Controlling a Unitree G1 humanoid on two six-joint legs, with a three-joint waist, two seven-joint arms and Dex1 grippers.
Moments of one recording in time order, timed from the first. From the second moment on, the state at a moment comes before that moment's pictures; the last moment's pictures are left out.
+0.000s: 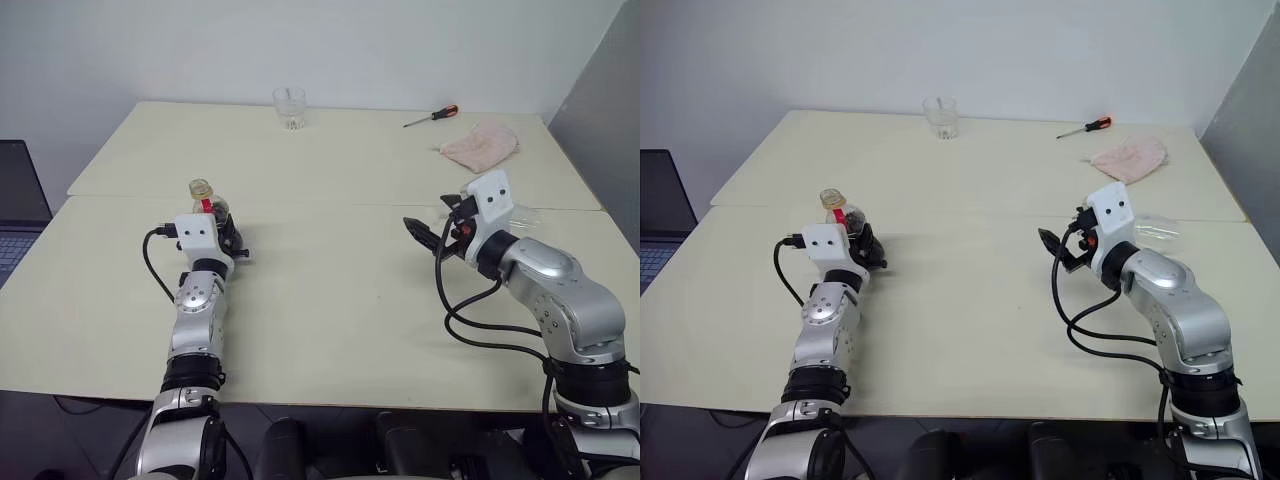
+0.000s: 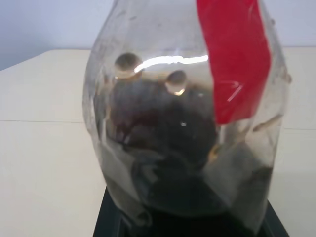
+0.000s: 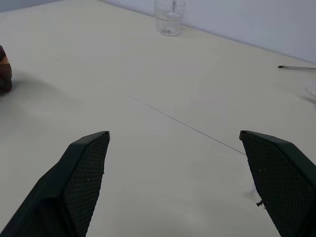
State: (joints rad) left arm -0.47 0.25 0.24 0.48 -0.12 -0.12 -0.08; right arm -0.46 -0.49 -0.03 -0.37 0.38 0.80 0.39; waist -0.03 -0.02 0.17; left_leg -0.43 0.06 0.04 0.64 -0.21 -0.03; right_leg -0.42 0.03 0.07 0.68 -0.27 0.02
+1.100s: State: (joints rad) left arm 0.06 0.30 0.16 -0.31 -0.24 0.37 -0.20; right arm -0.45 -0.26 -0.24 -0.36 0.50 0.92 0.23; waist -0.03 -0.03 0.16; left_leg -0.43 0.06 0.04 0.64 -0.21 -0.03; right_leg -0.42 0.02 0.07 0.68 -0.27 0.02
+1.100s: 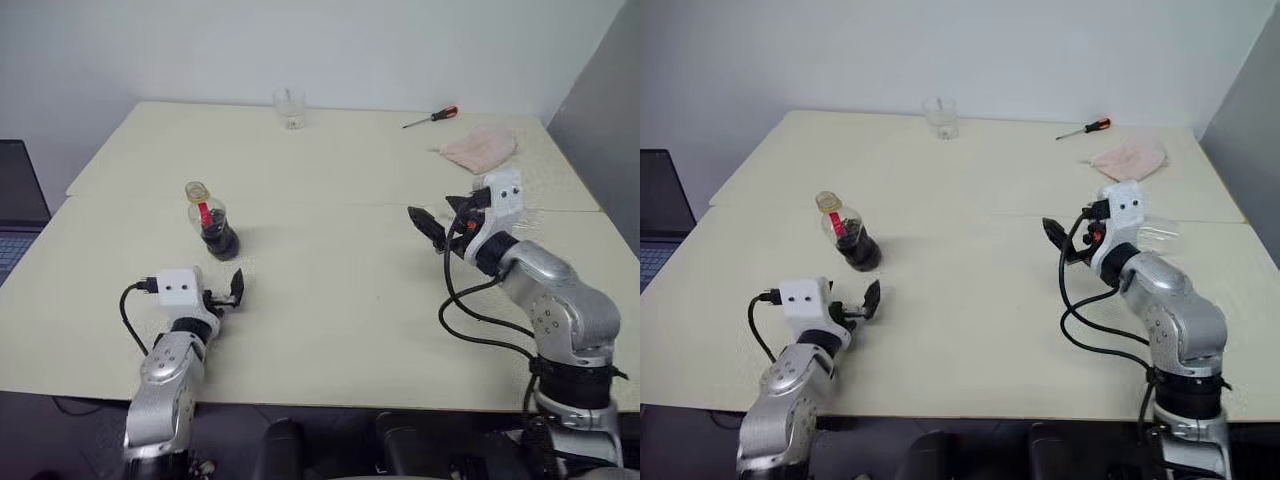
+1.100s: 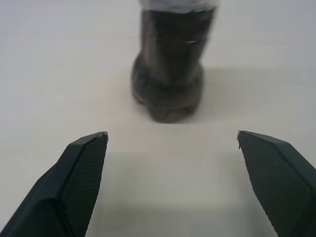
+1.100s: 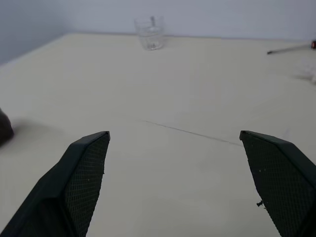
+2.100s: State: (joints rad) left arm -0.31 0.54 -0.04 -0.39 -0.45 0.57 -0.73; right arm -0.77 0.13 -0.74 0.17 0.81 0.65 -0.59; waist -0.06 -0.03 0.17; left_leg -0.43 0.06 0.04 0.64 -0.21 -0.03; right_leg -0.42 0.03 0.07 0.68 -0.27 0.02
